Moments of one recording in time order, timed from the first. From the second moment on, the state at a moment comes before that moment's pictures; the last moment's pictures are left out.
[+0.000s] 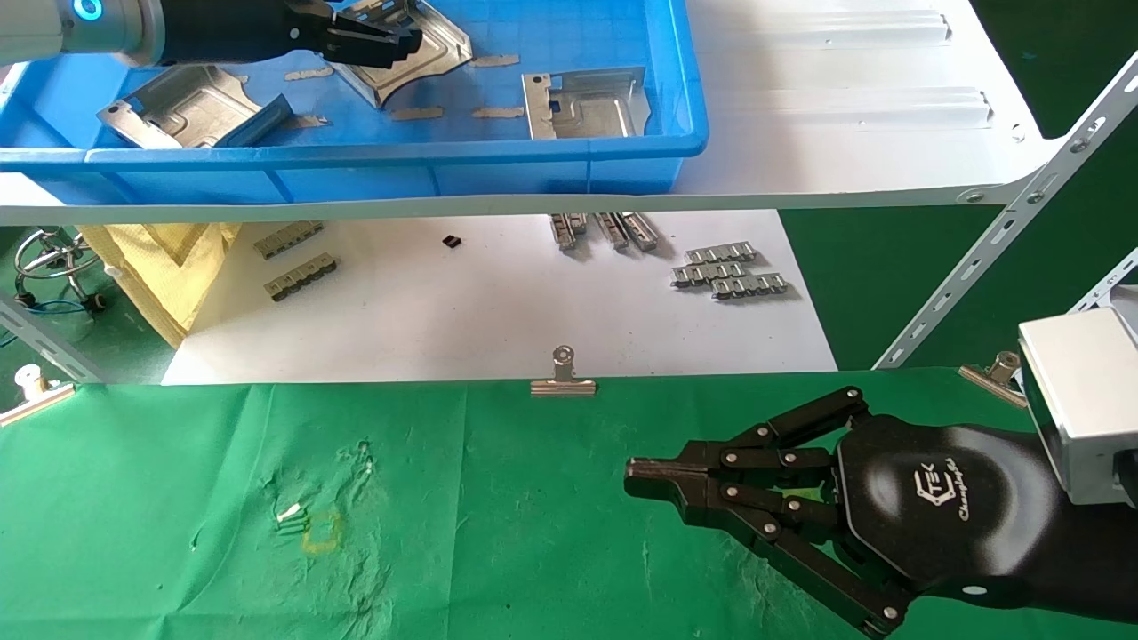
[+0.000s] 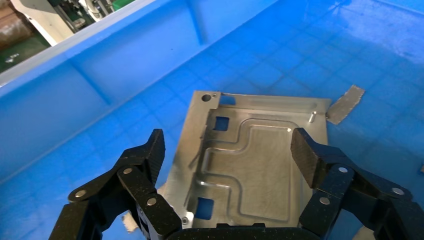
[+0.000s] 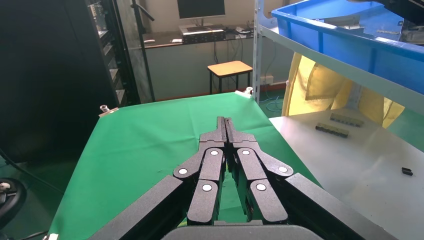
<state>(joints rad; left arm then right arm) -2.11 1.24 0.60 -0.06 1.47 0.89 -0.09 1.08 -0.60 -0.30 1.28 -0.72 -1.49 0.18</state>
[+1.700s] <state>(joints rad) -2.18 1.11 0.54 -0.07 1.37 1.25 0.01 1.08 -0.60 -0.30 1.28 -0.72 -1.49 0.18</state>
